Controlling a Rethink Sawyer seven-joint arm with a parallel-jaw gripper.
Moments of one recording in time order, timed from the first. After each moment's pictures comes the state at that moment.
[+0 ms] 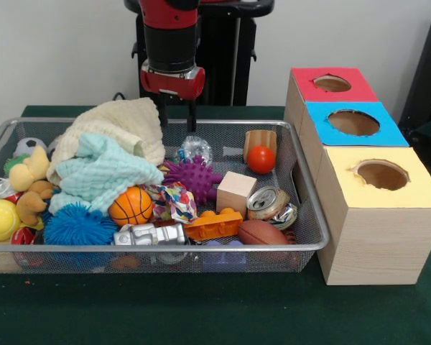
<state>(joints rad) -0.55 -0.61 0.05 2.12 -0.08 0.04 1.71</state>
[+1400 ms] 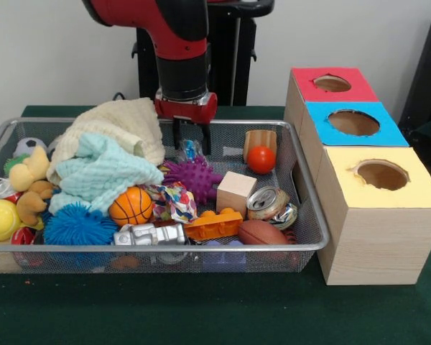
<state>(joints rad) -0.58 -0.48 0.11 2.07 -0.08 -0.02 1.71</state>
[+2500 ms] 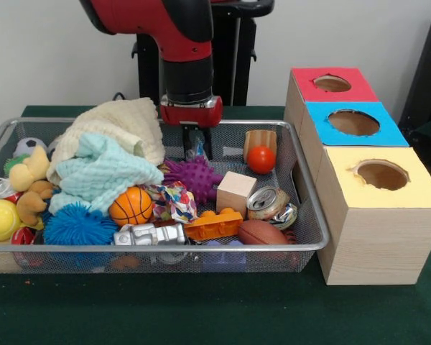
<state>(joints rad) -0.57 -0.47 0.13 2.06 -0.19 -0.10 1.71</state>
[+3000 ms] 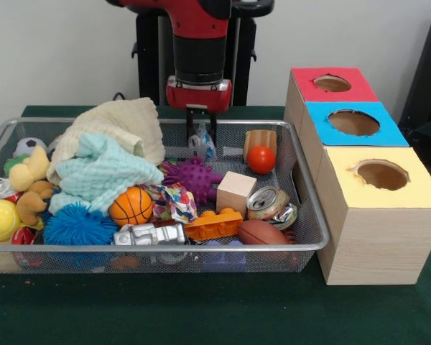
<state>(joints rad) -0.44 -0.61 0.06 2.06 -0.18 -0.04 1.71</state>
